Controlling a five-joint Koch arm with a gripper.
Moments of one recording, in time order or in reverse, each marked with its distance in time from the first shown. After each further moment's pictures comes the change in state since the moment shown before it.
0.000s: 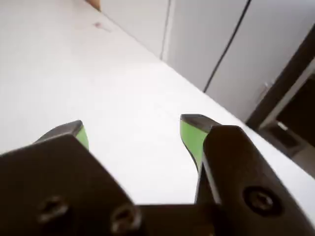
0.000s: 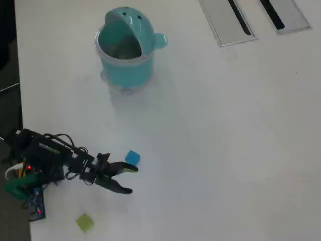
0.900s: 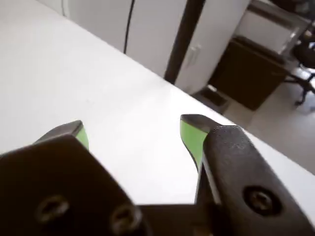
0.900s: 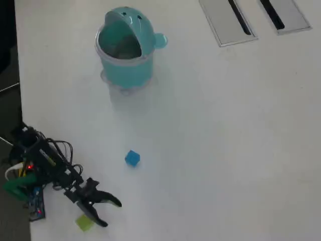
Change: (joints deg) arm 21.9 -2.7 10.5 -9.5 -6.7
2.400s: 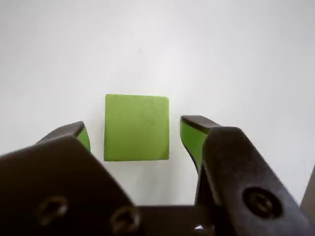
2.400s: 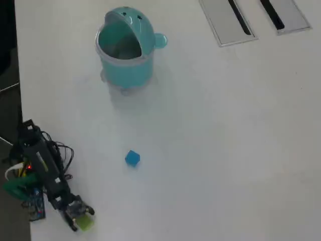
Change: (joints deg) arm 18.2 0.1 4.5 32.8 -3.2
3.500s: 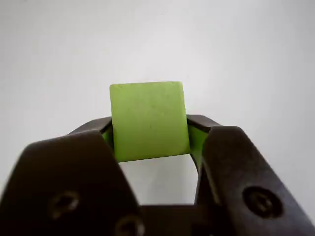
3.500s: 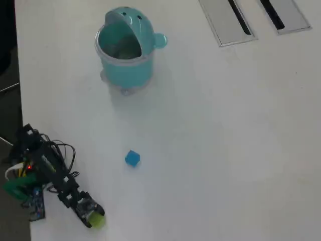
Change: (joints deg) arm -11.4 -4.9 0.9 -11.2 11.8
